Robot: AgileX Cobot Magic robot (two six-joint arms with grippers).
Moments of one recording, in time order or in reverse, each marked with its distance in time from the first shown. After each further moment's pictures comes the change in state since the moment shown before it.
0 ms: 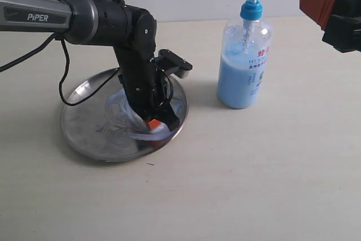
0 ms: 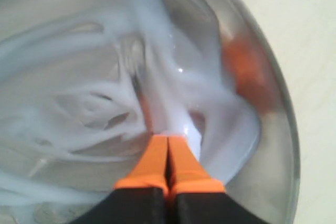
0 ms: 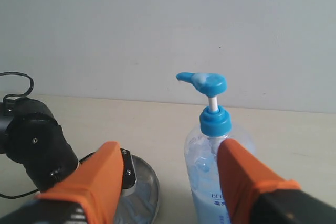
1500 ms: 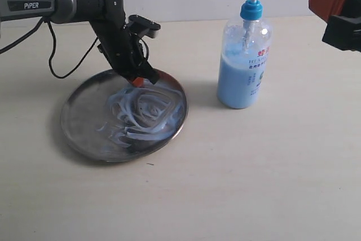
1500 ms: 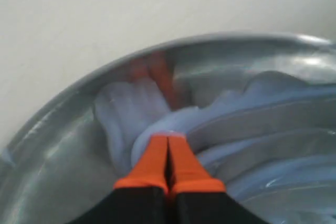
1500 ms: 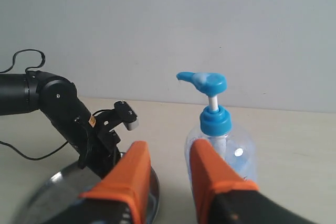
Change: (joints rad) left arm 0.210 0.166 -0.292 -0.003 -0.039 0.019; right arm 0.000 0.000 0.000 0.000 0.002 0.000
